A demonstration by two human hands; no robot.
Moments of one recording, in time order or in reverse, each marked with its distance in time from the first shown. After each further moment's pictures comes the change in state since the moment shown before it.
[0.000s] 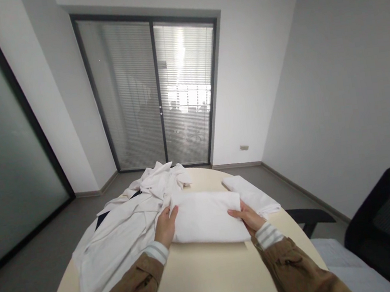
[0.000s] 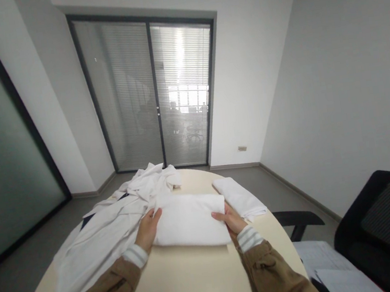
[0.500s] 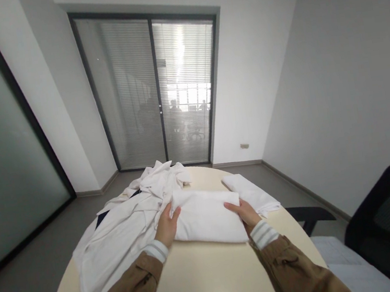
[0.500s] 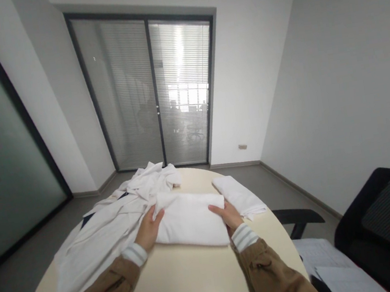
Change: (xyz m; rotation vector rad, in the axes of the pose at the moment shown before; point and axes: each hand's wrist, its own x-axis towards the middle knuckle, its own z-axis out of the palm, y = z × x) left_hand -0.011 0.018 0.001 -0.049 -0.129 0.189; right_hand 0.013 0.012 -0.001 0.202 0.083 0.078
